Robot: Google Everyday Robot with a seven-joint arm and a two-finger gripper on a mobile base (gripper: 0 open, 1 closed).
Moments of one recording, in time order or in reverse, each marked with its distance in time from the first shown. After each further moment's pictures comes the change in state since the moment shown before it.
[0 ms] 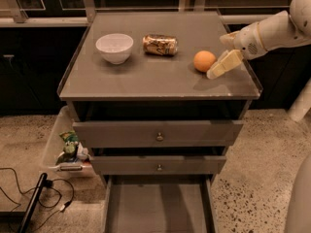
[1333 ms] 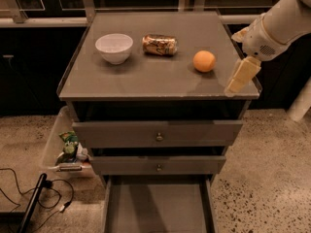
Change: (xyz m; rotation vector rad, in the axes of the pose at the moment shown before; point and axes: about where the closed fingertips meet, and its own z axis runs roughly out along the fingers) arm 0.005 0.077 -0.067 0.094 0.410 -0.213
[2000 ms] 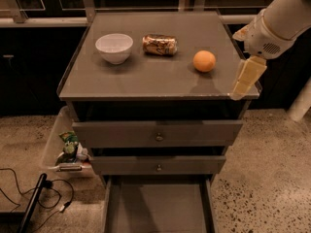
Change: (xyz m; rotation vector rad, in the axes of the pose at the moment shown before) arm -0.005 0.018 -0.019 -0.014 0.083 -0.063
